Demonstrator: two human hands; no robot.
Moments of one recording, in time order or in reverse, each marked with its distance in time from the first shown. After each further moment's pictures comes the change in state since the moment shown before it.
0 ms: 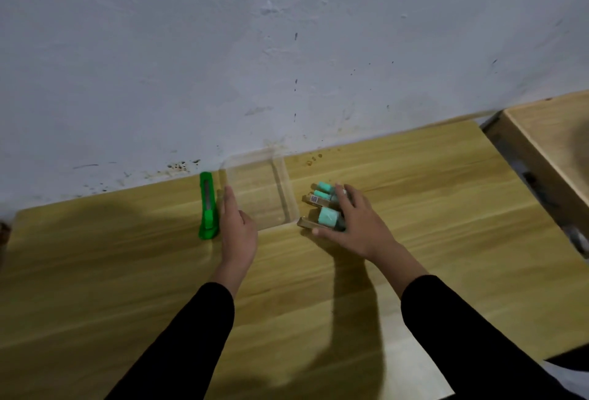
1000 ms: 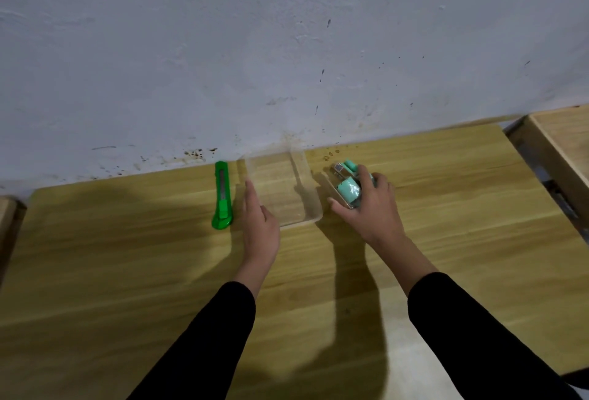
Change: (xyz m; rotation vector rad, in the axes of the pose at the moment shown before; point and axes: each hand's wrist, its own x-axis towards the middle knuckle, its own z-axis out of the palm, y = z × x) left_hand -0.018 0.013 0.004 -0.098 0.025 -0.037; right_hand 0.010 -0.032 -0.010 0.067 0.265 0.085
